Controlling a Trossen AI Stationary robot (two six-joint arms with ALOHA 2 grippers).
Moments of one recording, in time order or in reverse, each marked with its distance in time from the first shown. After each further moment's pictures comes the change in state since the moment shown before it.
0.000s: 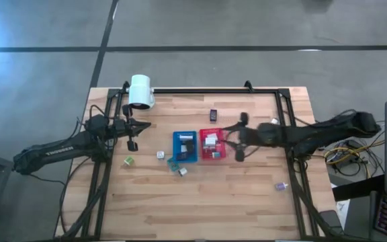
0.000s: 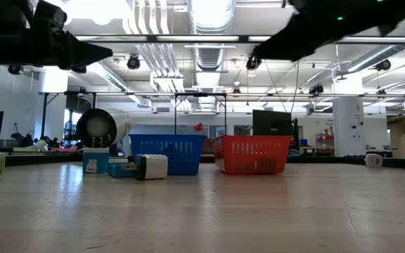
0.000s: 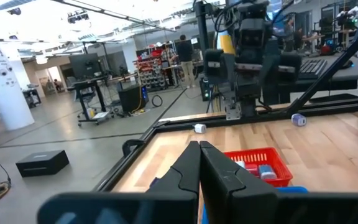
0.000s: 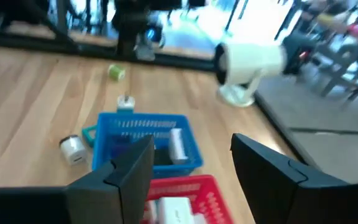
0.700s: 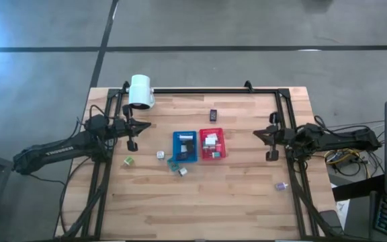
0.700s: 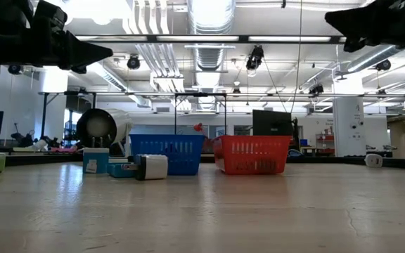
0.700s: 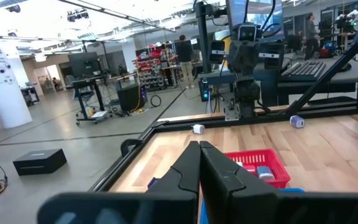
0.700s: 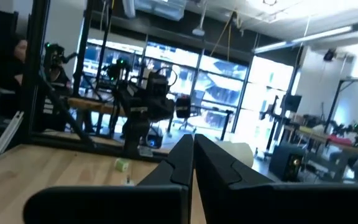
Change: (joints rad) left arm 0.000 0.002 0.000 0.003 0.002 -0.015; right arm -0.003 -0.847 -0.455 0.130 -0.114 -0.124
